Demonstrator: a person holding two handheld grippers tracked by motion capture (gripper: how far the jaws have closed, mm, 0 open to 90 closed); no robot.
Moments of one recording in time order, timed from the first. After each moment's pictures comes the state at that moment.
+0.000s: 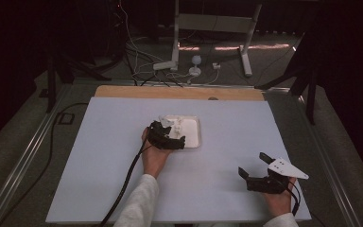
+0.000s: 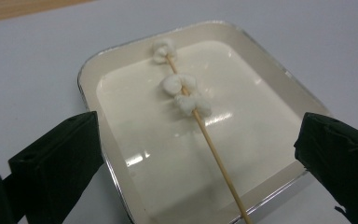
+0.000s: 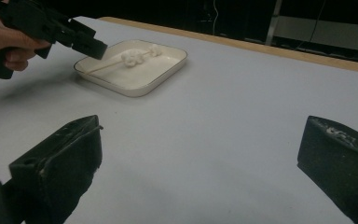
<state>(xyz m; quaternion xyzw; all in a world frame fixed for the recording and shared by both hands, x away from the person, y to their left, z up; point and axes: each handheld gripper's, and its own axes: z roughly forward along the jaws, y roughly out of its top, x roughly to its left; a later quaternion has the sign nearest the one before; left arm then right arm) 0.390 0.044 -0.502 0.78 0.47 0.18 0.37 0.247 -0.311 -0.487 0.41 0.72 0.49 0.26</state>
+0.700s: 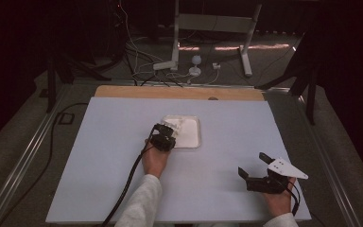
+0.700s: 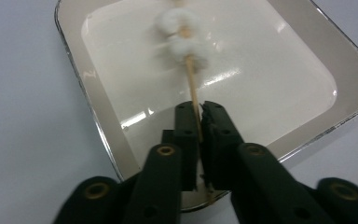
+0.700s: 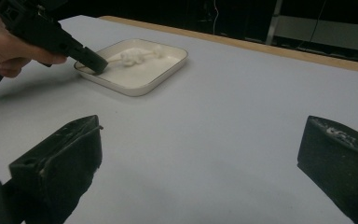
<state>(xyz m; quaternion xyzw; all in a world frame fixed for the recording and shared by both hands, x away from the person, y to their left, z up) 0.393 0.040 -0.510 0.80 0.50 0.14 0.29 0.247 -0.310 -0.487 0.41 0.72 0.49 0.26</state>
